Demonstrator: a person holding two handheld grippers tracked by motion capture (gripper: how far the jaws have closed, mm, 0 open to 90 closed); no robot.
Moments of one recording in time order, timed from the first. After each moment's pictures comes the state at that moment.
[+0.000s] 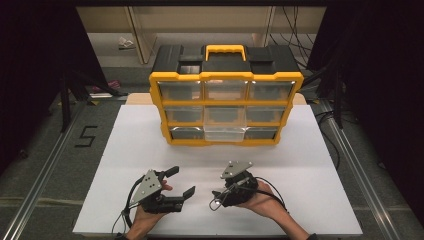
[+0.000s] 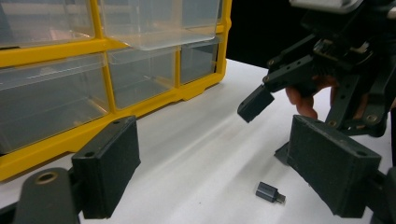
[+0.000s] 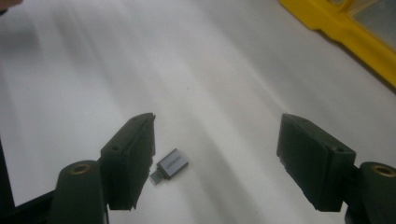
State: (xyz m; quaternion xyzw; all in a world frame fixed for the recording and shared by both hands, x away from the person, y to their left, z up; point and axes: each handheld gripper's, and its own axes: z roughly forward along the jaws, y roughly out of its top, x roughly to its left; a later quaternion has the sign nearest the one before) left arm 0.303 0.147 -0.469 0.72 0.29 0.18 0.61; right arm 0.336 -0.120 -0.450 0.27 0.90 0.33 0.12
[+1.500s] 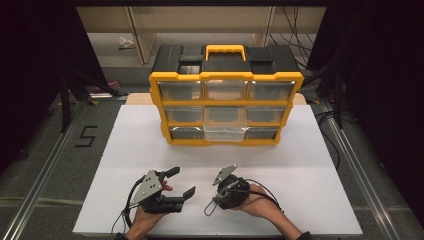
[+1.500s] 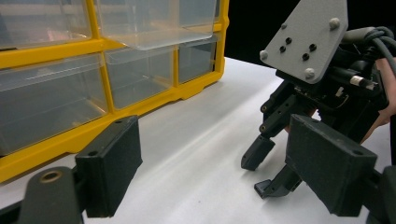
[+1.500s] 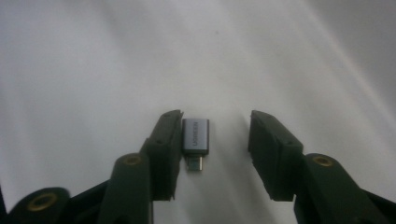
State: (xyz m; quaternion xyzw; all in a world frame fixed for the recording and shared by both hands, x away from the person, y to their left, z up) left arm 0.301 0.146 -0.469 0.72 0.28 0.17 0.61; right arm 0.340 -0.104 -0.476 0.24 0.93 0.25 0.07
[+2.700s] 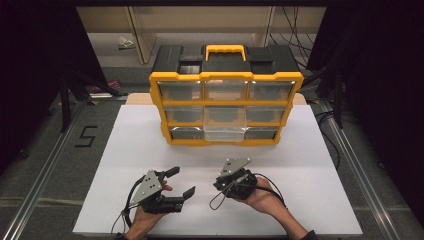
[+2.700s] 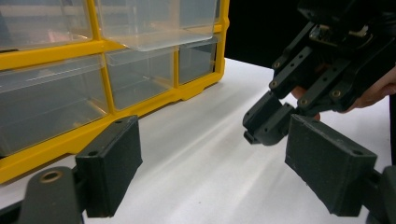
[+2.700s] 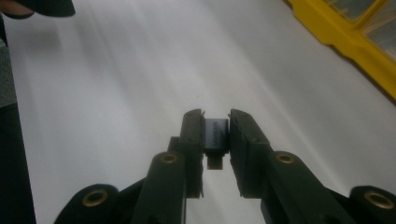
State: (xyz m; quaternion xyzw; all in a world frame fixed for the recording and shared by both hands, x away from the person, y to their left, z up) left arm 0.303 0.147 -0.468 0.72 0.28 0.18 0.61; right arm 0.340 -0.119 -0.437 0.23 0.90 0.34 0.11
